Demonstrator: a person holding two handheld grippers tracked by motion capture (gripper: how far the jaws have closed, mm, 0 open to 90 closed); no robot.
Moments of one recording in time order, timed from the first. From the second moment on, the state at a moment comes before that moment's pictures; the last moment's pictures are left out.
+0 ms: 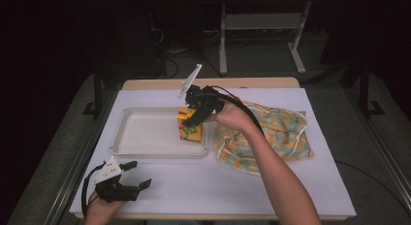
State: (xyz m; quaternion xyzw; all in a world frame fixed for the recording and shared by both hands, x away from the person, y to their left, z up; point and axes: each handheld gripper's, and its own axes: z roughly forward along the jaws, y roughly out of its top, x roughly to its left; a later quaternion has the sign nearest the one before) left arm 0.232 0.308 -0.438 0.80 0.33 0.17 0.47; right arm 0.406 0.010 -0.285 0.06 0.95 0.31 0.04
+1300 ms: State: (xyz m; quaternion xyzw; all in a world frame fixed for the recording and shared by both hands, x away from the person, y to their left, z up) left arm 0.232 0.308 -0.438 0.80 0.33 0.17 0.47; right arm 0.411 0.053 -0.316 0.03 0.96 0.29 0.03
